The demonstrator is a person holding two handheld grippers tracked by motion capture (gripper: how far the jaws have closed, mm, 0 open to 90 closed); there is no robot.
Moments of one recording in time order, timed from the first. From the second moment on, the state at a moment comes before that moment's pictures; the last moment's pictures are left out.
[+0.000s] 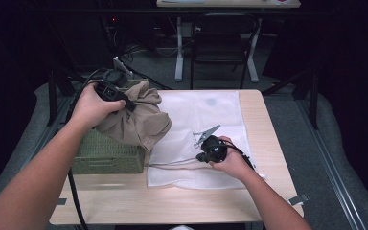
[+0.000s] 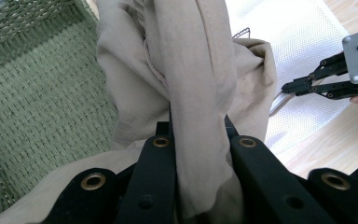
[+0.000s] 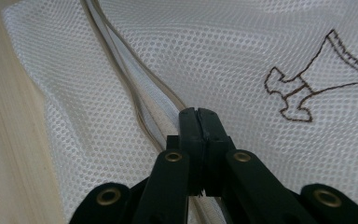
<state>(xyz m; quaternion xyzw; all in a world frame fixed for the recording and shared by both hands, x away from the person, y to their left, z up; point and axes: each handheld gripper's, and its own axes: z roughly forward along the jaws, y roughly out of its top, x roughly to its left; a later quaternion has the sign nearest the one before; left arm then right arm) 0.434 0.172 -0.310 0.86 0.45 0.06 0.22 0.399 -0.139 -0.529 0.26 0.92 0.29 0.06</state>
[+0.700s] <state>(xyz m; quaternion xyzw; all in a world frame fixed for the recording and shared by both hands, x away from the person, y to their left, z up) 0.412 0.172 -0.310 0.86 0.44 0.06 0.23 0.419 -0.140 -0.477 0.28 0.90 0.33 0.06</state>
